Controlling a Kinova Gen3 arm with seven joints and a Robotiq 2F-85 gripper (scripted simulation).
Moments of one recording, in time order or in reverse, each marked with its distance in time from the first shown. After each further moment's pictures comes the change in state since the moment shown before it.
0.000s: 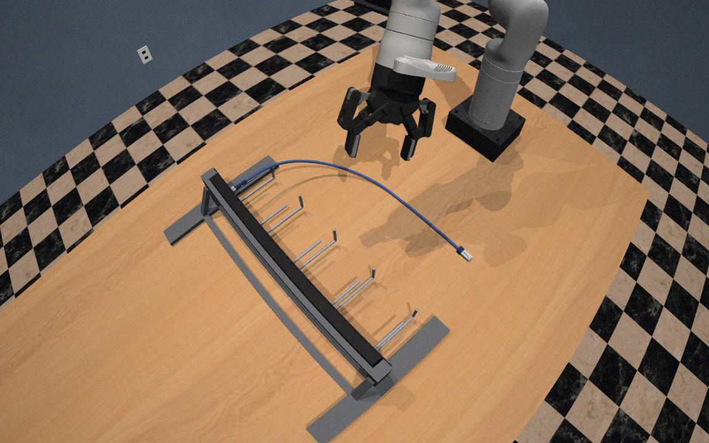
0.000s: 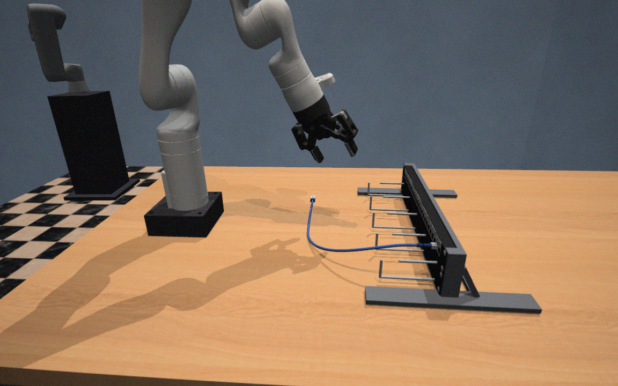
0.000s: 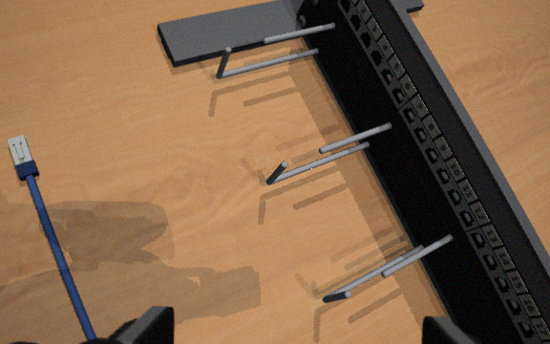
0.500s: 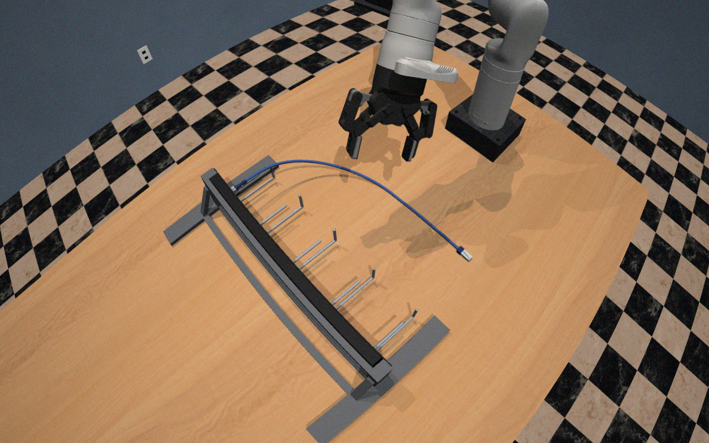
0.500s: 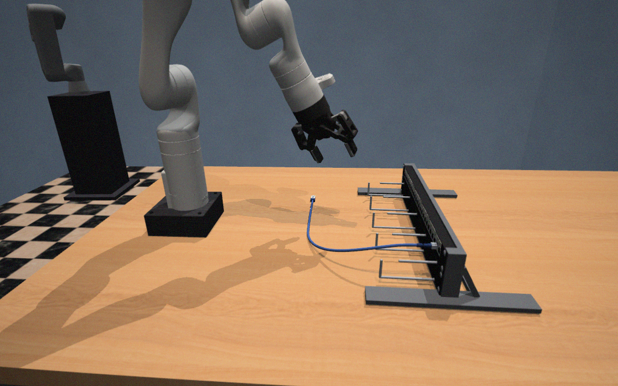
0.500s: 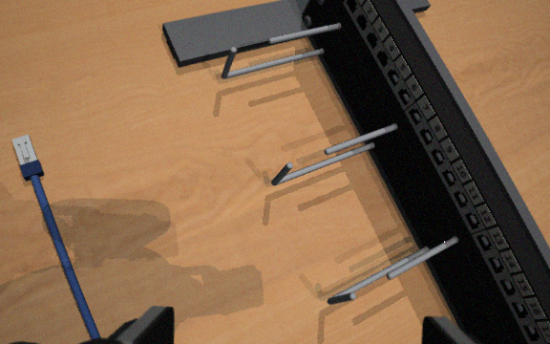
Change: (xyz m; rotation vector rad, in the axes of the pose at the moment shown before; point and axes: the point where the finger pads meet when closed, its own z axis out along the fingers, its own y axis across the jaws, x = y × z) arm 0.001 -0.002 0.001 0.007 -0.003 -0.005
